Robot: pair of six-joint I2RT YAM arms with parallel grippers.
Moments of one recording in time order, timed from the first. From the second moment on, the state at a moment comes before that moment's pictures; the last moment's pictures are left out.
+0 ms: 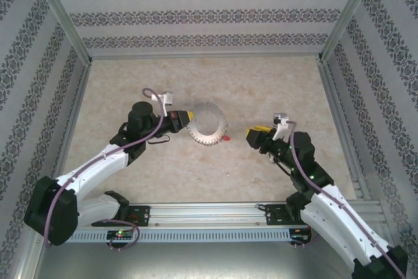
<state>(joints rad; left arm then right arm) -0.44 1.14 0.64 0.24 0.47 -0.75 0.43 0.52 0.36 -0.05 -0.24 0.55</state>
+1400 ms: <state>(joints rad) -0.42 1.20 0.93 0.15 0.70 -0.47 0.77 0.68 0.38 0.15 -0.21 -0.27</state>
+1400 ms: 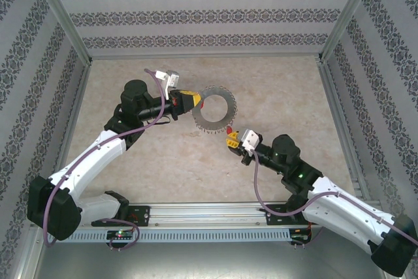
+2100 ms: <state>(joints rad) -0.42 1.18 0.93 0.15 0.70 -0.47 0.79 0.69 0.39 0.15 -0.07 -0.30</state>
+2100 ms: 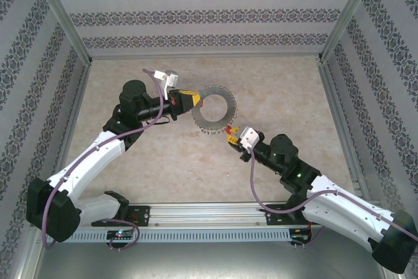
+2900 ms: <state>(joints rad) -0.42 1.25 1.37 -0.65 0.73 0.11 0.79 0.61 0.37 0.12 -0.02 -0.35</state>
